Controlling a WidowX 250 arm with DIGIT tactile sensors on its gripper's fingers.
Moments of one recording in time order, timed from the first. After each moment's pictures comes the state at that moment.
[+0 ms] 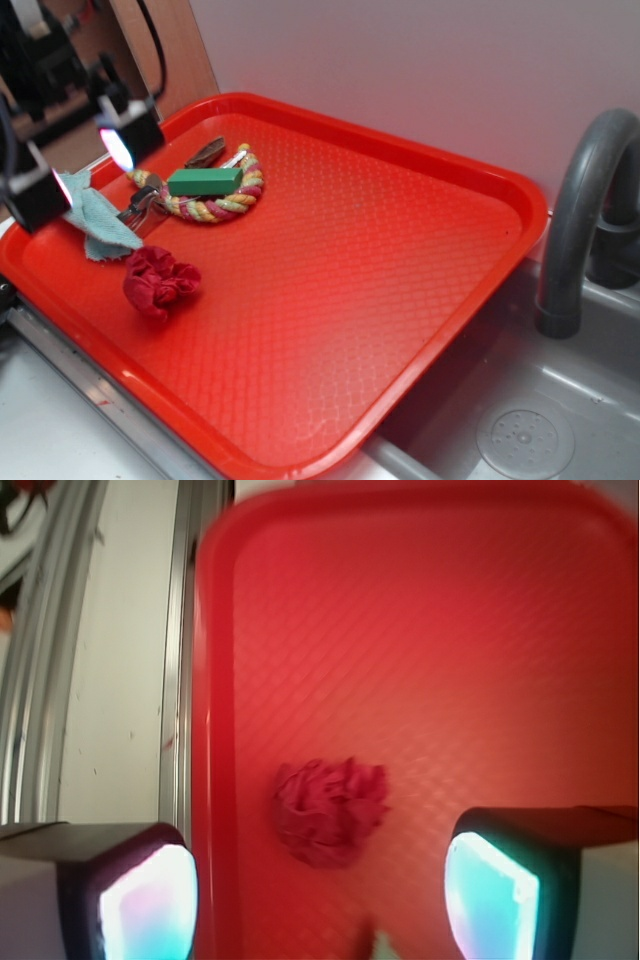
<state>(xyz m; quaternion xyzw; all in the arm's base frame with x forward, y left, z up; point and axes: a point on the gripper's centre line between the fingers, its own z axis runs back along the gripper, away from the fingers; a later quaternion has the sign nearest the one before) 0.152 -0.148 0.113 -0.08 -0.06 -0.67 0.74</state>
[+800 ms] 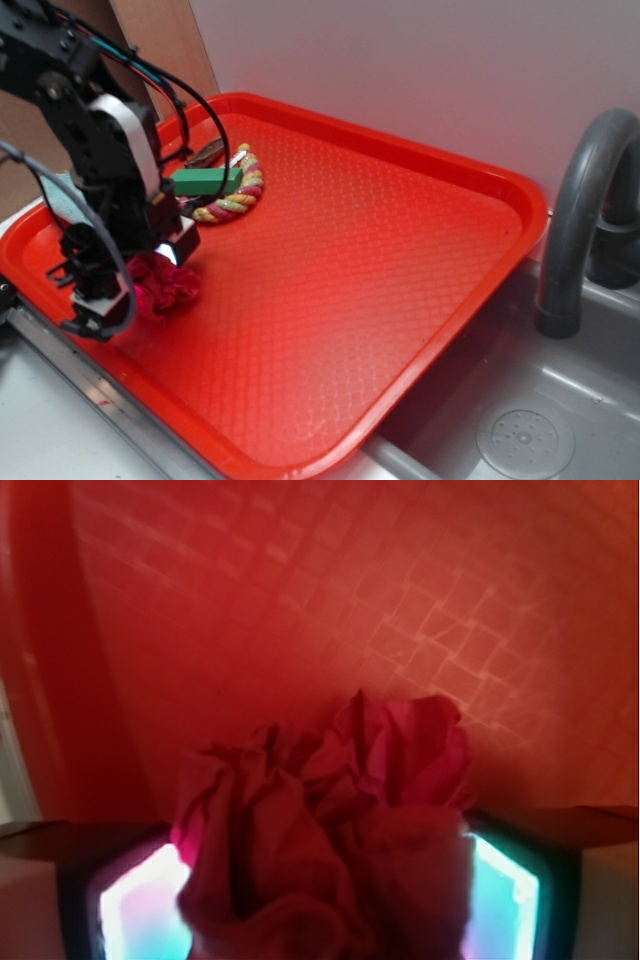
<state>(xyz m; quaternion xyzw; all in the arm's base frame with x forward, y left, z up) 0.150 -0.157 0.037 0.03 0.05 -0.60 0.80</state>
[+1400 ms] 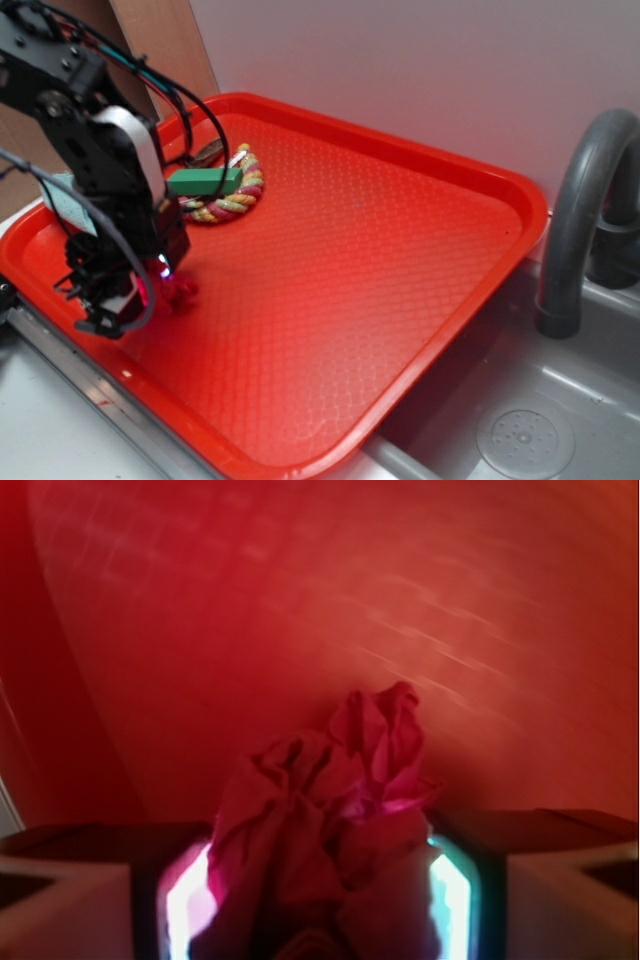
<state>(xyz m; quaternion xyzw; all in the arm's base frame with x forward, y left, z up) 0.155 -0.150 0.054 0.05 0.04 -0.51 0.86</state>
